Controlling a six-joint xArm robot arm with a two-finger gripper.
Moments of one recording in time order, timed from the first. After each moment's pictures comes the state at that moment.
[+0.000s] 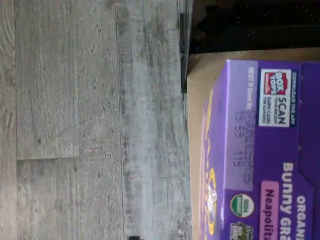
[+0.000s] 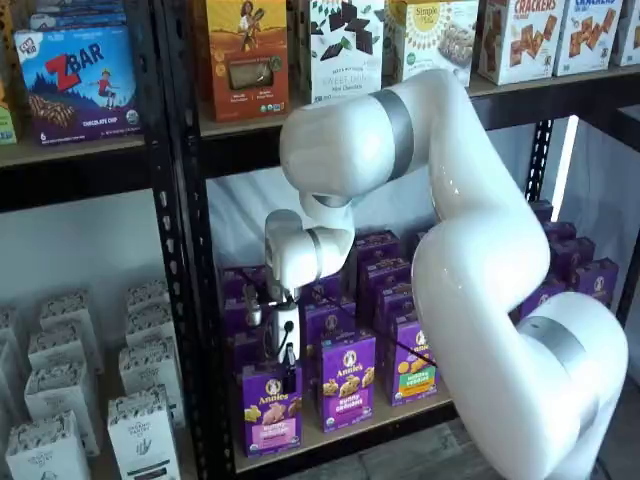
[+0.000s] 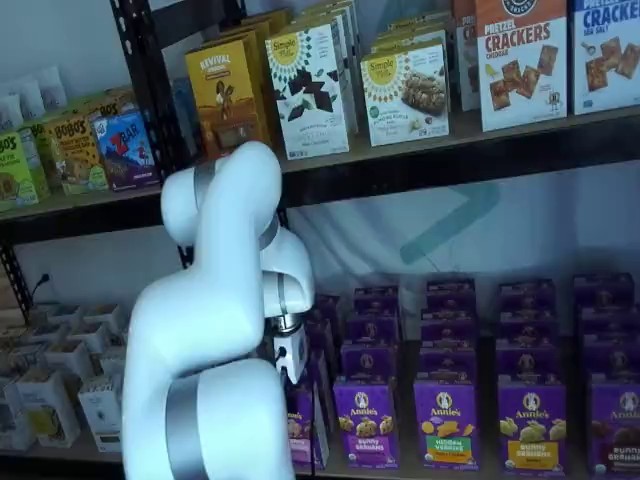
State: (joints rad) arm 0.35 0.97 -1.49 0.12 0.55 -1.32
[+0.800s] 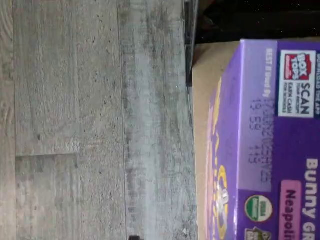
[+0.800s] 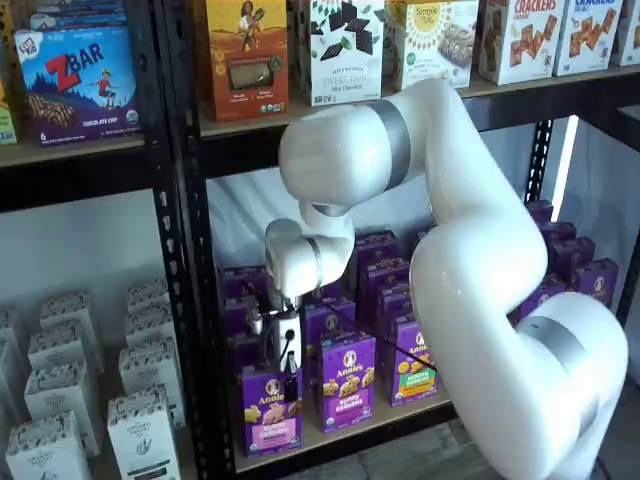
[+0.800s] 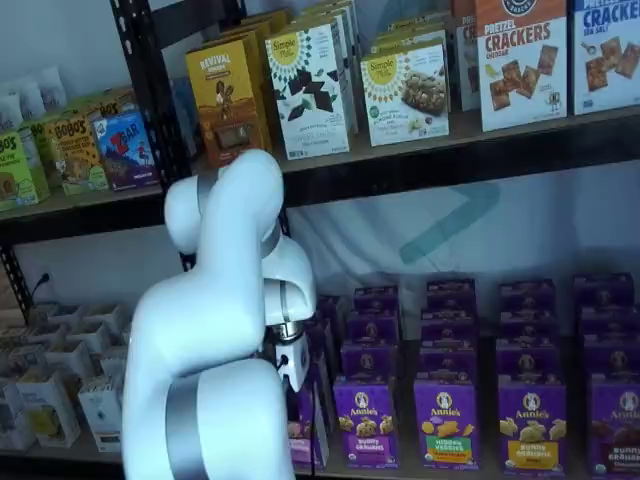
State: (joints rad) arm 0.35 1.02 -1.52 0.11 0.55 -1.31
